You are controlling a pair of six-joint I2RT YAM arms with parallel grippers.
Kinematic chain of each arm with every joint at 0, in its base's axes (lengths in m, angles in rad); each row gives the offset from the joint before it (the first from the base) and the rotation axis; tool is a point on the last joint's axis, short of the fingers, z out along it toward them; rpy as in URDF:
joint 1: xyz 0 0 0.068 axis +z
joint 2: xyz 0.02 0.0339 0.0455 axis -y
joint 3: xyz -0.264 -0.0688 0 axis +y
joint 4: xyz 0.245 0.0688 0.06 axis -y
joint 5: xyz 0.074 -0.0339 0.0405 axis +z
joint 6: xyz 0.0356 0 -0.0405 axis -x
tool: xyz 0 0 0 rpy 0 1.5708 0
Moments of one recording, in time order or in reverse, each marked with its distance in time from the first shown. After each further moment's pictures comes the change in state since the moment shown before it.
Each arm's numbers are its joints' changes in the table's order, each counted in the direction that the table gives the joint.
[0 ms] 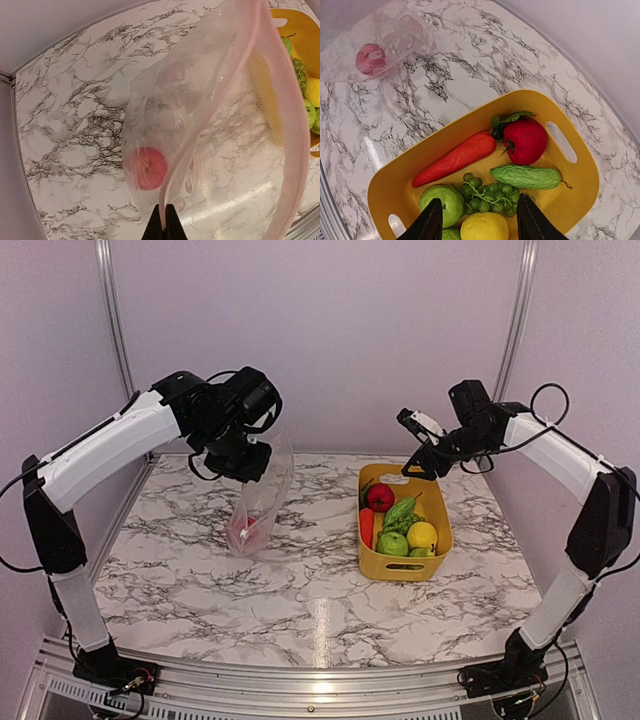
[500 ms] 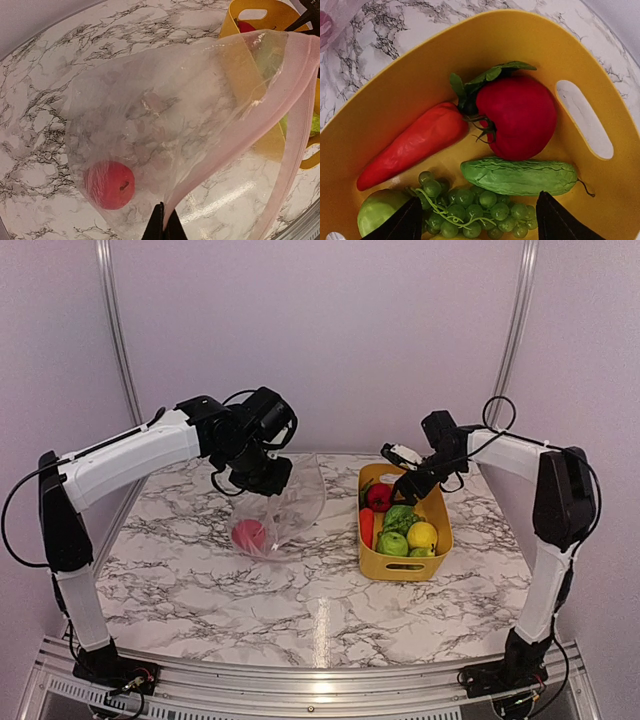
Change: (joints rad) left arm -0.005 -0.076 0.136 0.250 -0.131 -0.005; right arm 0.000 -0.234 0.031 0.094 -0.112 0.011
